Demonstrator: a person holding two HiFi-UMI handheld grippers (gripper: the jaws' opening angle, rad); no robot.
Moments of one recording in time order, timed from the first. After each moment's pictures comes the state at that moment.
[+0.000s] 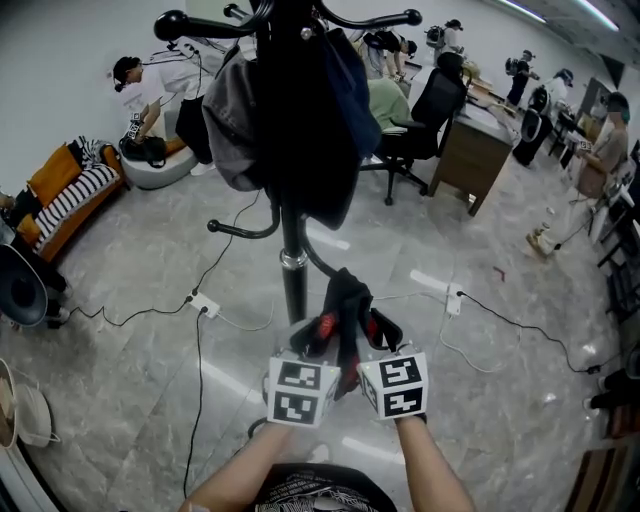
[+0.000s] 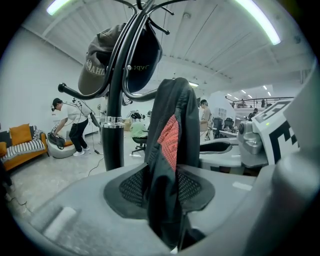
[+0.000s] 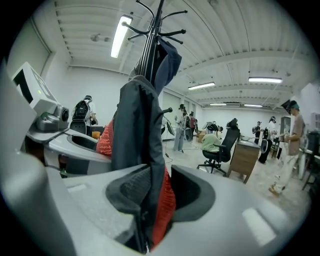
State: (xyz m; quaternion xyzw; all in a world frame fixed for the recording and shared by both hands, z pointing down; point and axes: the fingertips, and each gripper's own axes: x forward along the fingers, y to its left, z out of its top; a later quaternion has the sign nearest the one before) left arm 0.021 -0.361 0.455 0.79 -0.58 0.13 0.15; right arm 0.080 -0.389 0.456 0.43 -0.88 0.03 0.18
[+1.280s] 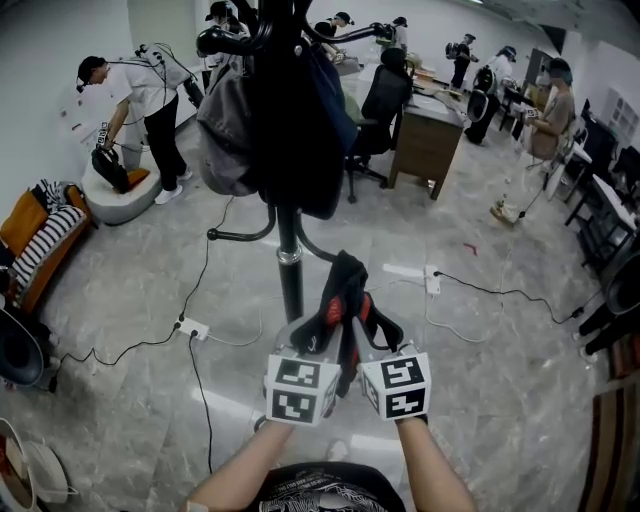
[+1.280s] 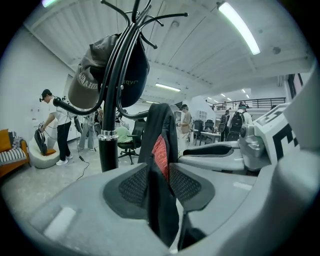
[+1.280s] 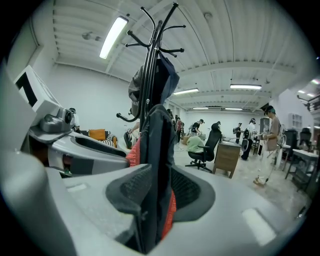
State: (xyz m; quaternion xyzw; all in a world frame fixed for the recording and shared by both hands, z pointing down) left arm 0.016 -0.323 0.426 0.85 -0.50 0.12 0.11; right arm 0.076 -0.334 0.428 0.52 -0.84 0.04 0.15
